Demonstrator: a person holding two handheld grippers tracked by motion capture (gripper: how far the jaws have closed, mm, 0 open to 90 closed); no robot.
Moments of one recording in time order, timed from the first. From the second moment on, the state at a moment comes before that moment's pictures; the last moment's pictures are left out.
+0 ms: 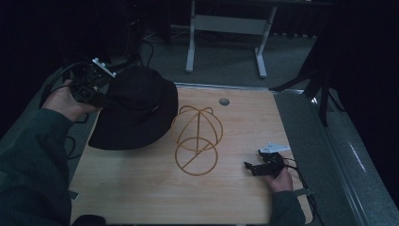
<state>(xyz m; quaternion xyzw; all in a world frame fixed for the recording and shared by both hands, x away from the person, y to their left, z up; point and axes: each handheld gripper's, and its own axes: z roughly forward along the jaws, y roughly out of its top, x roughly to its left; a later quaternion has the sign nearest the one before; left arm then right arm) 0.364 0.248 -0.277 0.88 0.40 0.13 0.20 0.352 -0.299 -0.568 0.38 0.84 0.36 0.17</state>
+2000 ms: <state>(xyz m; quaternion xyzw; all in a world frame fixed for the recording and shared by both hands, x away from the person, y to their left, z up) 0.338 0.260 -0.227 0.89 0.33 0.11 0.29 0.352 -0.299 -0.568 0.38 0.84 0.36 0.17</state>
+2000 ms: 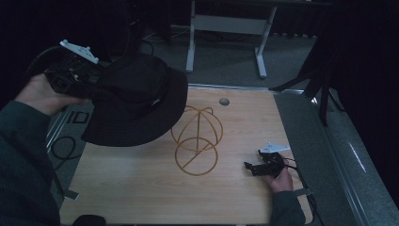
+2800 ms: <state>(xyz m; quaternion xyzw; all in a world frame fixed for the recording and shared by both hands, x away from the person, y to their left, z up) 0.329 0.261 -0.222 0.89 0.30 0.10 0.32 0.352 -0.299 -0.568 0.38 0.84 0.36 0.17</state>
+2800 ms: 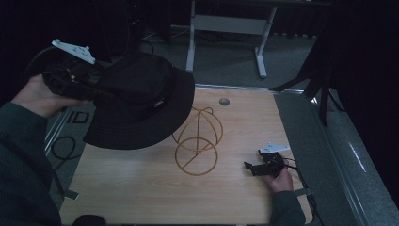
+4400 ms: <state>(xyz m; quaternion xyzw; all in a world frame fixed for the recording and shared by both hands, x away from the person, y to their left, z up) 0.345 0.203 -0.223 0.91 0.25 0.08 0.32 0.351 -0.299 -0.568 0.38 0.84 0.36 0.16</state>
